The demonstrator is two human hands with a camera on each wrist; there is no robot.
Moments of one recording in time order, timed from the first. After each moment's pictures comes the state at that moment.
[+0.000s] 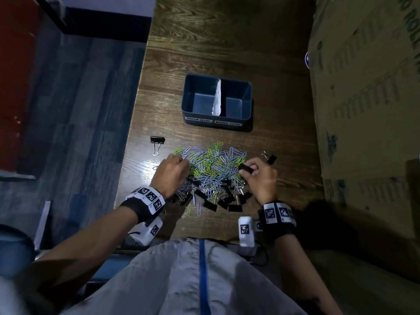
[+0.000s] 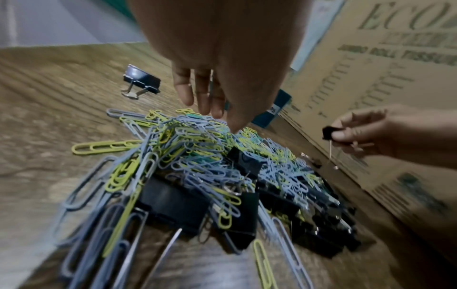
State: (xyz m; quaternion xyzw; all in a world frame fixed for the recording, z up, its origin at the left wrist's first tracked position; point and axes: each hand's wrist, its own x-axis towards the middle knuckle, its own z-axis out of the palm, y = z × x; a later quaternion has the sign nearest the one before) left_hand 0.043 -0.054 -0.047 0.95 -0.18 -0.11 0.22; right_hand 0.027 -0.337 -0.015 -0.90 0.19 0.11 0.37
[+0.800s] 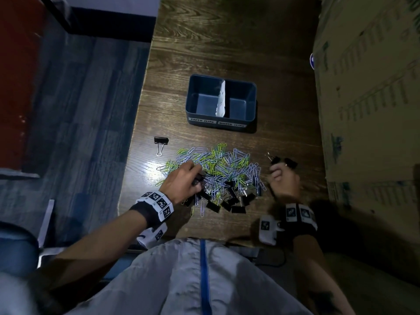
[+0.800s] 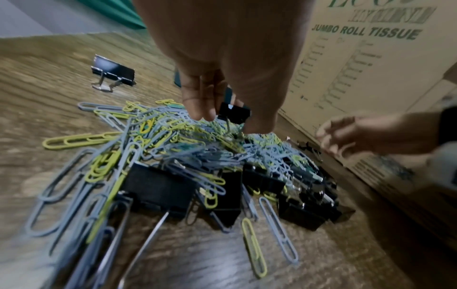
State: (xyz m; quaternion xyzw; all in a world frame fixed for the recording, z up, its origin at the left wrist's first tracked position) left_hand 0.032 -0.071 -0.039 0.93 -0.20 -0.19 0.23; right_hand 0.027 -0.394 -0.034 -0.91 0.24 0.10 0.32
